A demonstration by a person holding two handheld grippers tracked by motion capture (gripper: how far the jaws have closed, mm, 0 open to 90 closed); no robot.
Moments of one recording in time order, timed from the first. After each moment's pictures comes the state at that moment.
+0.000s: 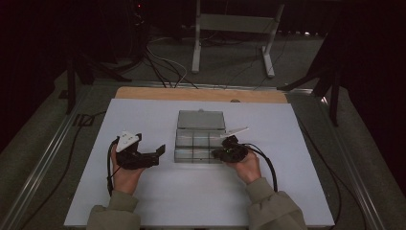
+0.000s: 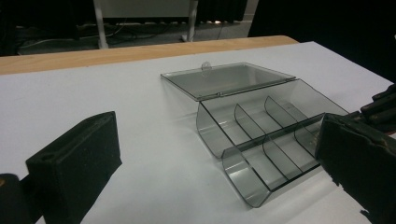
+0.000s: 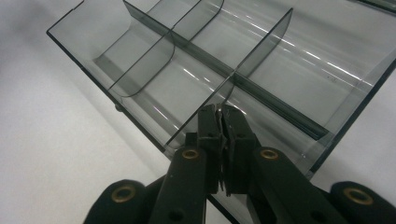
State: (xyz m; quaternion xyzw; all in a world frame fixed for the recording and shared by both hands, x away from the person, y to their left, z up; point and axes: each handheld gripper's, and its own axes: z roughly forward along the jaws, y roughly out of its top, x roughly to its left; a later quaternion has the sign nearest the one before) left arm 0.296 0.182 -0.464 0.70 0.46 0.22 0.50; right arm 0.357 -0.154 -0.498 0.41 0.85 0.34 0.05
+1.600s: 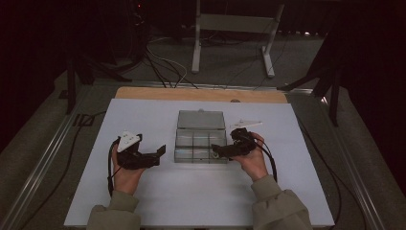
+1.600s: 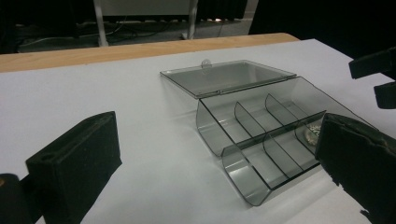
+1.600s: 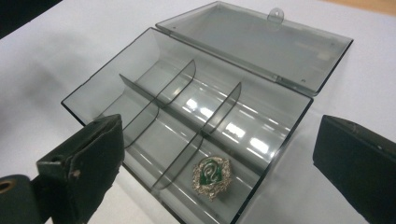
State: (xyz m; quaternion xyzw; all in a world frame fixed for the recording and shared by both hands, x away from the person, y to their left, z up) left arm 0.297 0.180 -0.466 0.70 0.46 0.22 0.49; right arm 0.358 -0.170 -0.462 0.42 0.80 0.40 0.11
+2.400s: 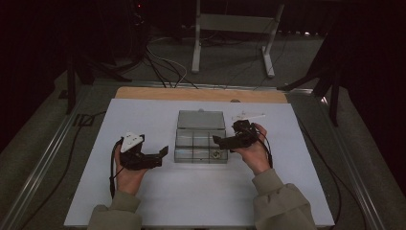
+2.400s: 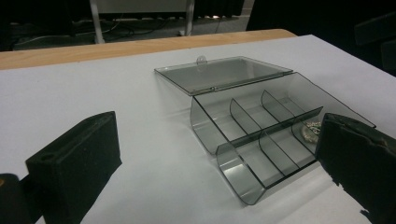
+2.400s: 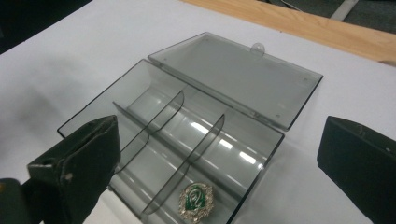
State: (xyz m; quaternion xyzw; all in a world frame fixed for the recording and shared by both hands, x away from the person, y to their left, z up) left arm 0.297 0.174 -0.468 0.71 0.46 0.22 0.49; right arm 0.369 -0.171 -0.436 0.42 0.80 0.41 0.14
